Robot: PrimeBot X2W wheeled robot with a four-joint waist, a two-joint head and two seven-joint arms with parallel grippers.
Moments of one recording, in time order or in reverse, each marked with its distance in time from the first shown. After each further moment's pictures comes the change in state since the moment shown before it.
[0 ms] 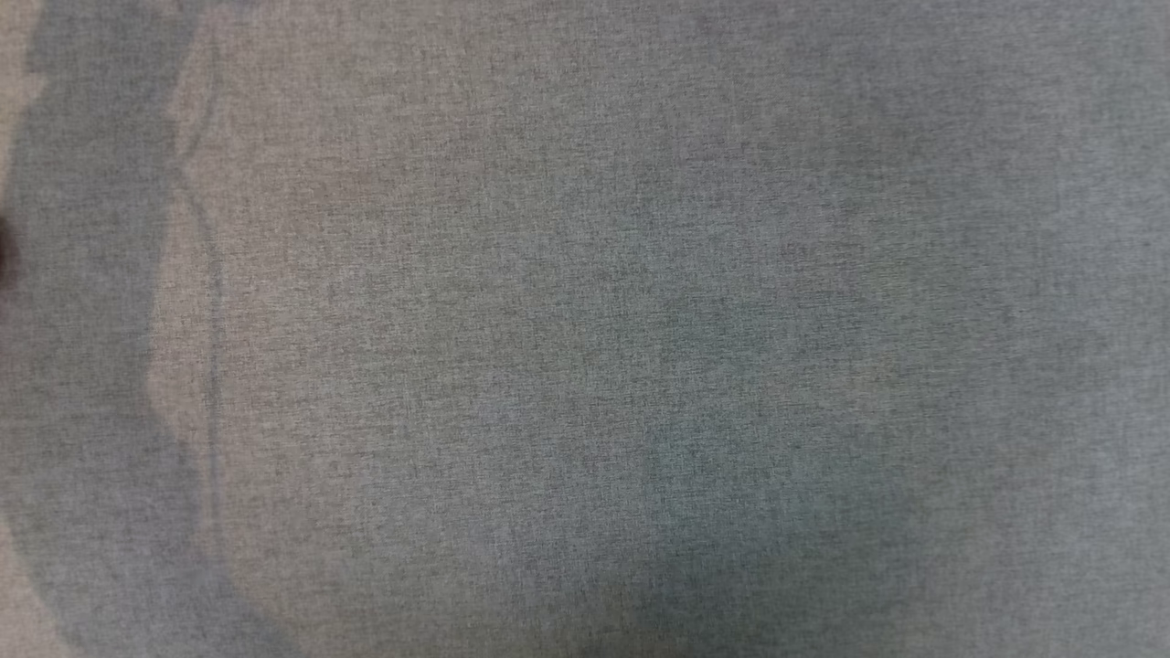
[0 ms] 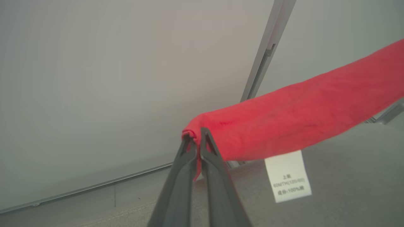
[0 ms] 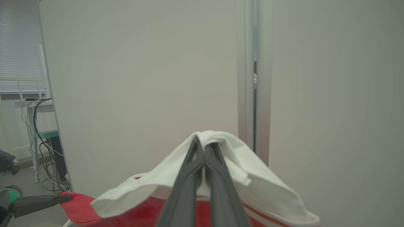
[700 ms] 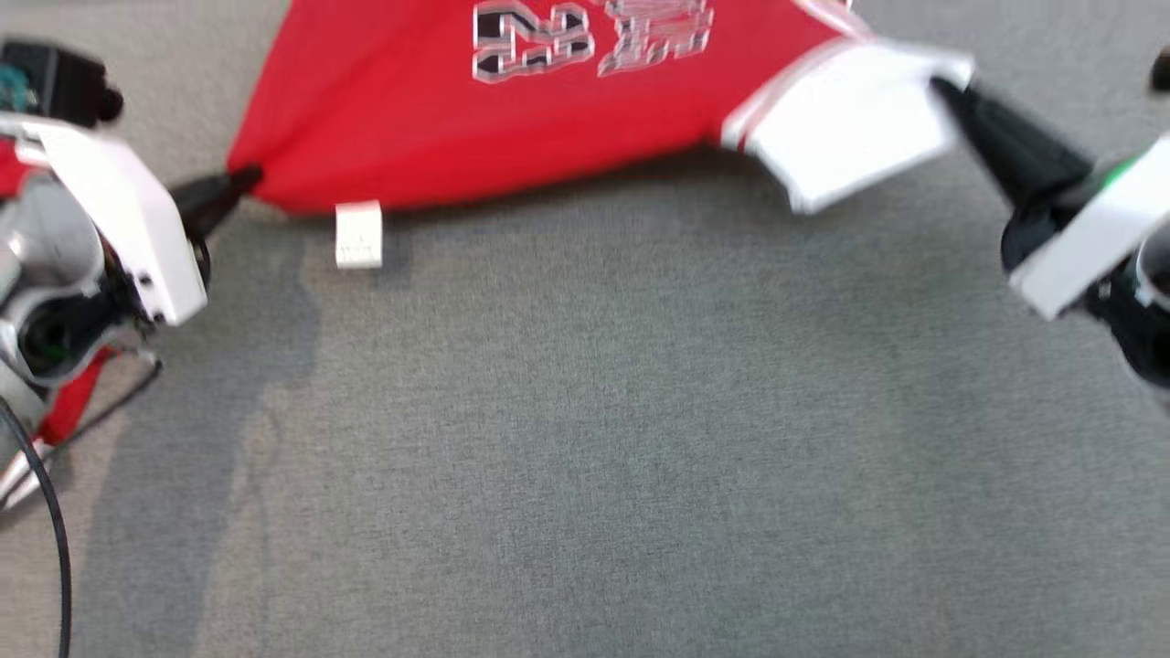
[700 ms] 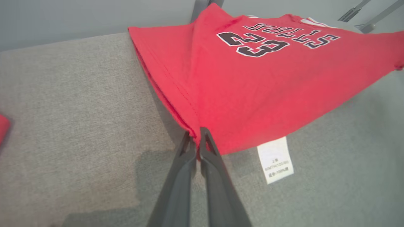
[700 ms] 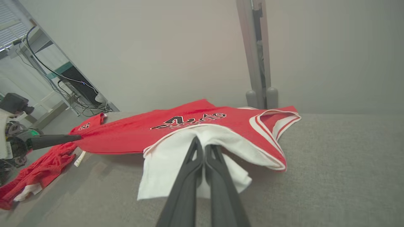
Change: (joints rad) left arm 0.491 0.136 -0.291 -0.163 -0.311 0.000 0.120; right arm 0.704 -0.267 0.255 -0.224 0.376 0.000 0.093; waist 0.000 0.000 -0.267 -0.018
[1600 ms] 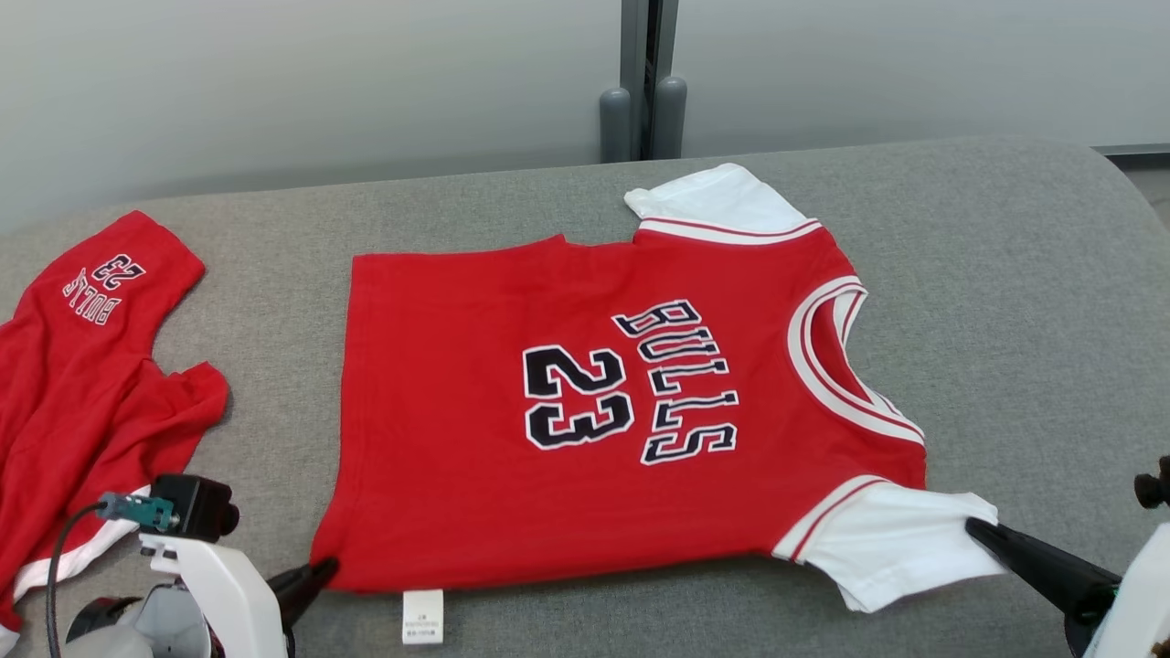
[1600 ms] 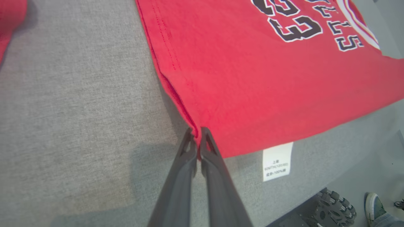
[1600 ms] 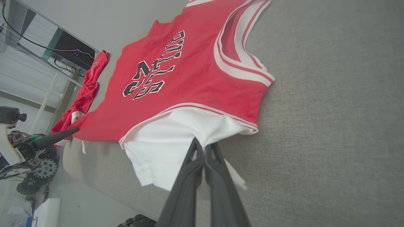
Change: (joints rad) left arm 0.571 0.143 -0.105 -0.393 -0.065 0.256 -0.211; right arm 0.576 -0.269 0.115 -0.222 0.296 0.000 0.031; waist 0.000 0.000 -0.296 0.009
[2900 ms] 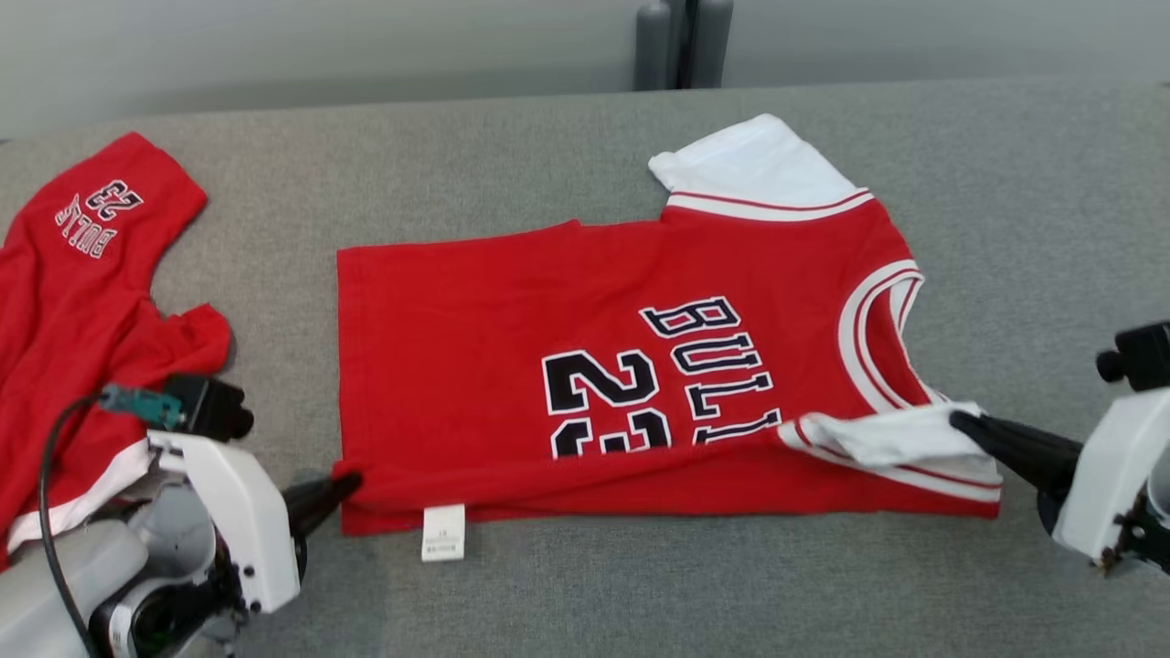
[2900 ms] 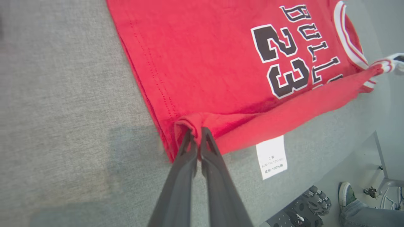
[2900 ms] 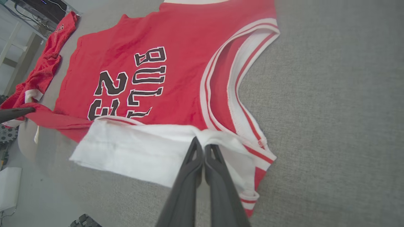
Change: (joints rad) left arm -0.106 0.006 0.044 -0.073 -0.034 -0.031 0.149; right arm -0.208 0.068 -0.007 0.136 -0.146 0.000 0.194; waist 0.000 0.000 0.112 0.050
